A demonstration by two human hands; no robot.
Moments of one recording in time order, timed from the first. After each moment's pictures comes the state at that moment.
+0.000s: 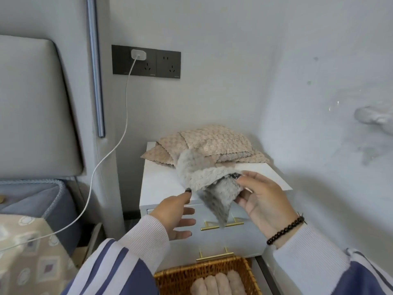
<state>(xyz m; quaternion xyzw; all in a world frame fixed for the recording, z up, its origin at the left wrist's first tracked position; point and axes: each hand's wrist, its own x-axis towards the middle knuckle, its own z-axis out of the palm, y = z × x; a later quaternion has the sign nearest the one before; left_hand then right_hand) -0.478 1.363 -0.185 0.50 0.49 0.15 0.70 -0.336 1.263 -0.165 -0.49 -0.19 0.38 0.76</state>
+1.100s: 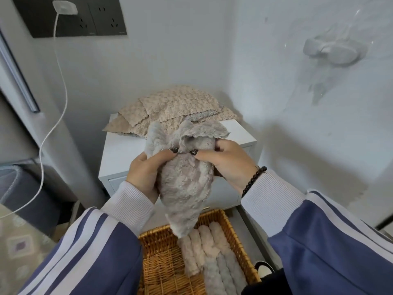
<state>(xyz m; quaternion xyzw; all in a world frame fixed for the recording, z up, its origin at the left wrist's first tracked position) -0.425 1.319 -0.202 0.45 0.31 0.35 0.76 -0.291 1.227 -0.193 -0.68 -0.33 0.32 0.58</state>
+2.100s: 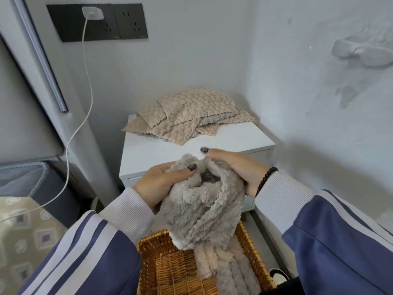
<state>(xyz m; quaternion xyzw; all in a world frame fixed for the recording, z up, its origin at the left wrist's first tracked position) -0.458 1.322 -0.194 0.56 0.32 0.18 0.75 -0.283 1.245 -0.209 -0.66 -0.29 0.50 0.47</state>
